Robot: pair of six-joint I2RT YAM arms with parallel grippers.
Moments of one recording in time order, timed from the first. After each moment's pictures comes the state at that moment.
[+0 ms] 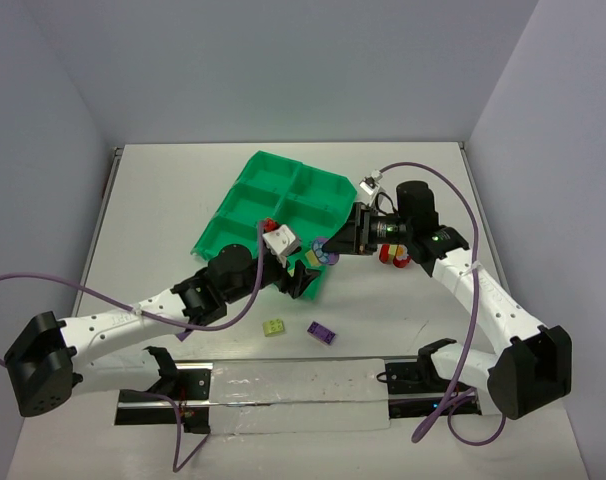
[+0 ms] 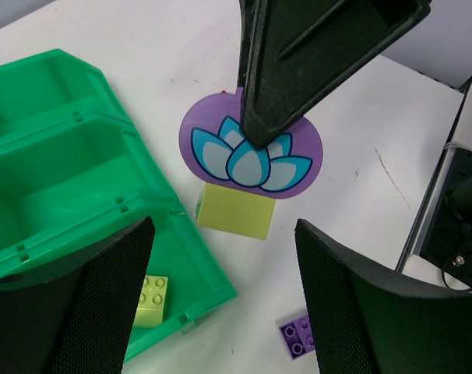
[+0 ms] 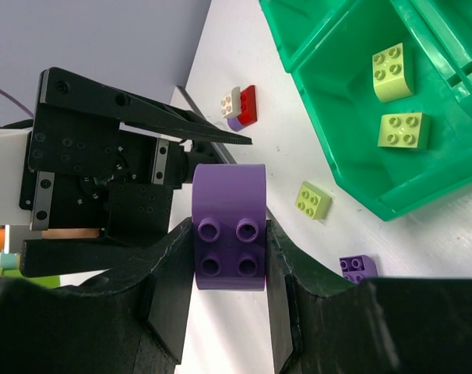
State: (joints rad) left arm -1.02 1.13 0.66 0.32 -0.01 -0.08; right arm 0.33 1.14 0.89 -0.27 -0.86 0.63
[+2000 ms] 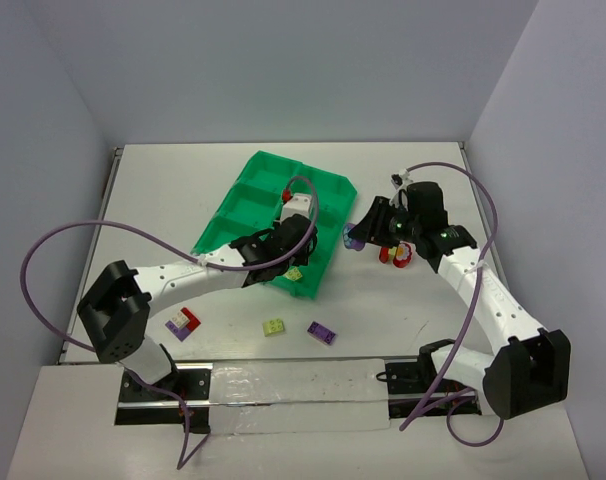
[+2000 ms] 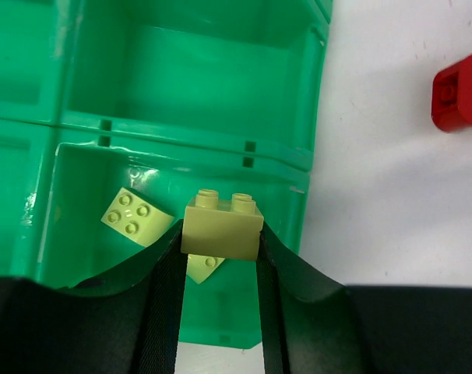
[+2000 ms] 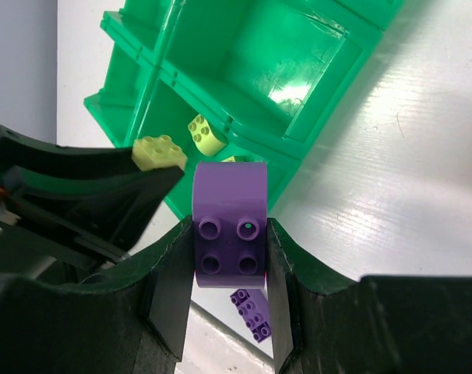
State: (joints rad) left arm -1.00 1.60 1.13 -0.29 -0.50 -0.53; right arm 0.24 1.13 0.90 -0.41 -0.42 0.54
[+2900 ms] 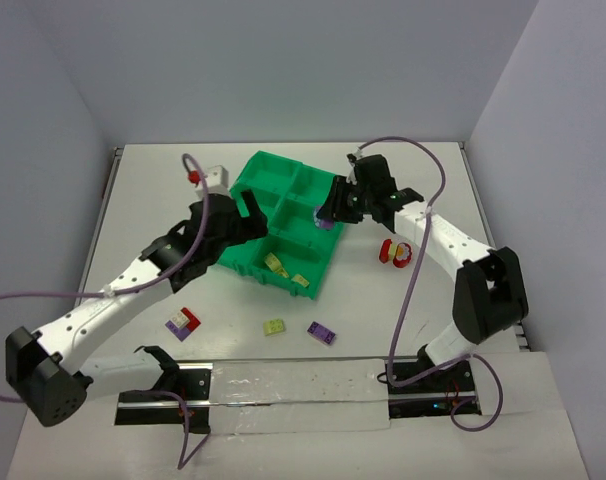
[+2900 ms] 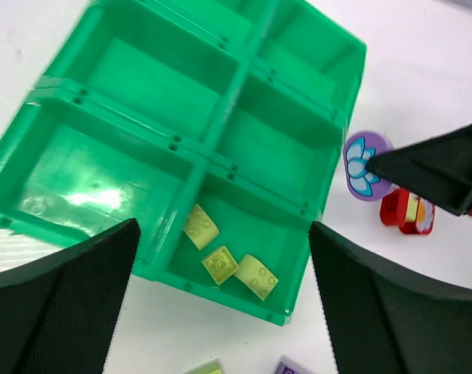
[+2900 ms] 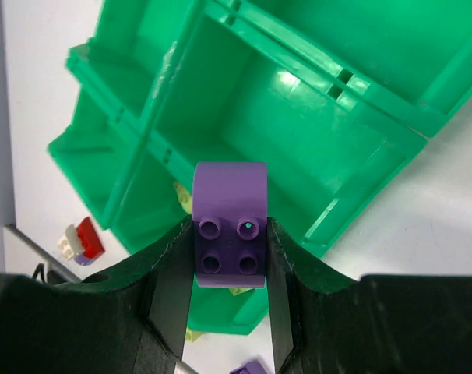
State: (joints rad) left arm -0.76 1.17 1.02 -0.39 -0.43 -0.66; right arm 0.41 1.56 1.19 -0.33 -0.27 0.54
